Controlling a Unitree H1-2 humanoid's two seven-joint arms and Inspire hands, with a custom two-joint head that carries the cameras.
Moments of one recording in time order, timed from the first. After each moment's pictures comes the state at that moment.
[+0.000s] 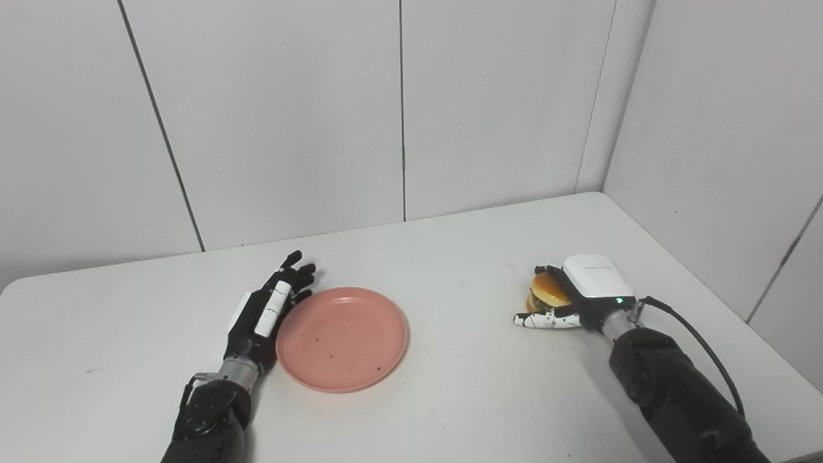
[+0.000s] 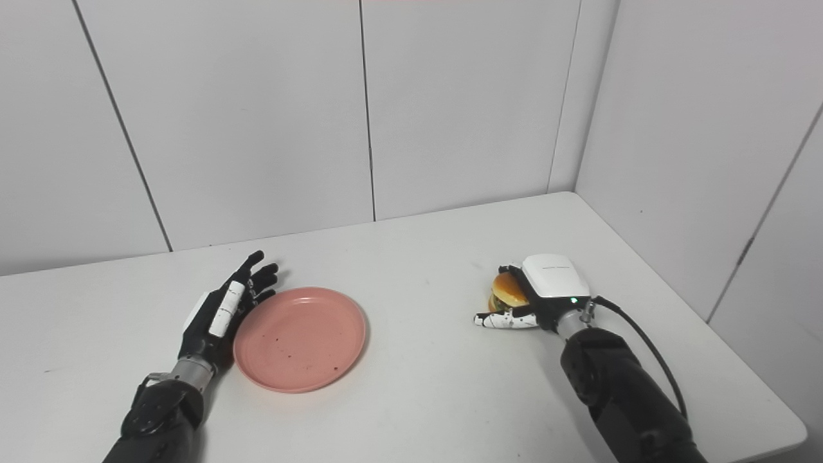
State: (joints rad) left arm -0.75 0.02 0.06 1.13 -0.13 -0.44 -0.32; right arm -0.40 -0.53 0.13 0.42 -0.85 0.07 -0.10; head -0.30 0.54
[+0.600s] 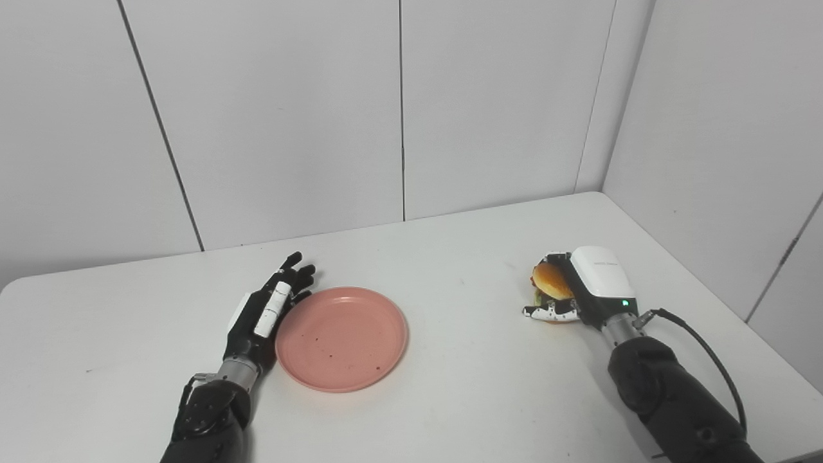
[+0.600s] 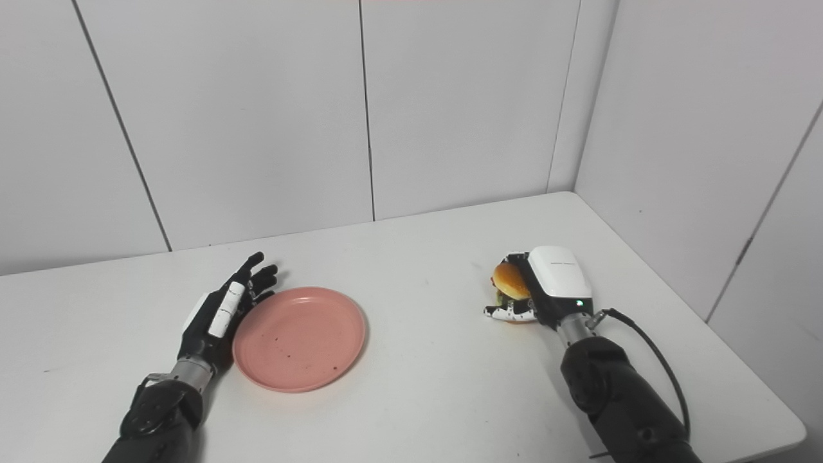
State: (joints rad) left arm -0.75 0.02 0.06 1.12 -0.13 -0.43 -0.32; right arm -0.43 -0.52 0.15 0.54 -0.73 -0.11 -0.35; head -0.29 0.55
